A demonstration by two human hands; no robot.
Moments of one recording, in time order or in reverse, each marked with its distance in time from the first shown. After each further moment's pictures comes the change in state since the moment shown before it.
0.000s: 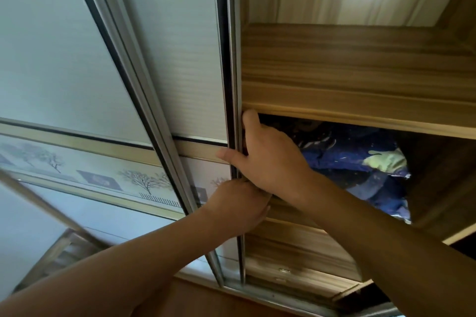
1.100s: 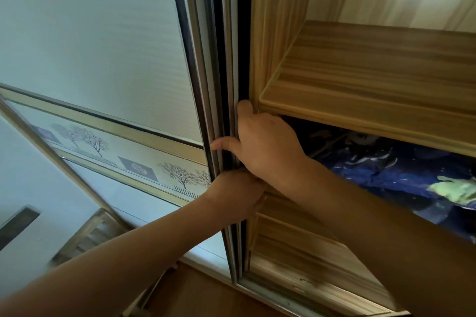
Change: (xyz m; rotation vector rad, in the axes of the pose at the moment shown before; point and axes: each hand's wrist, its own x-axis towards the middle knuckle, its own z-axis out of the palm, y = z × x) left_hand -0.040 -0.093 0.004 -0.010 -0.003 -0.151; right_hand 0.076 -0.078 0.045 -0.242 -0.034 -0.142
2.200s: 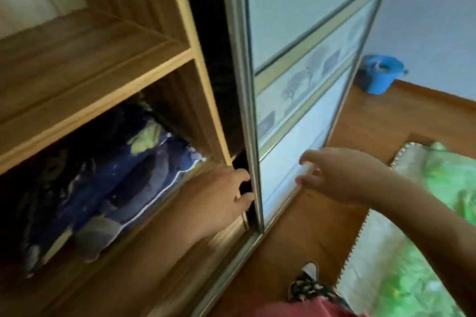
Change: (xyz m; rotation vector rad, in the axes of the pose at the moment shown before) left_hand 0.104 0.381 -0.051 -0.319 -0.267 0.862; right_hand -0.516 0.178 -0.161 -0.042 -0.383 1.361
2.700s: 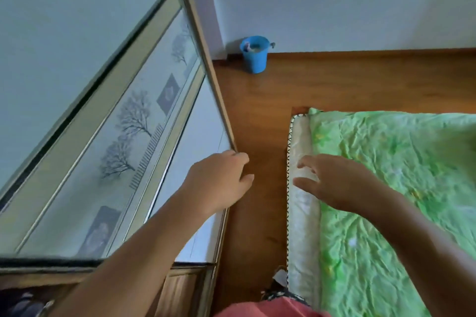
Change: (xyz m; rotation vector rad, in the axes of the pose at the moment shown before) left_hand 0.279 0.235 0.049 0.212 -0.176 0.487; right_hand -0.068 0.269 0.017 0.306 0.090 0.602
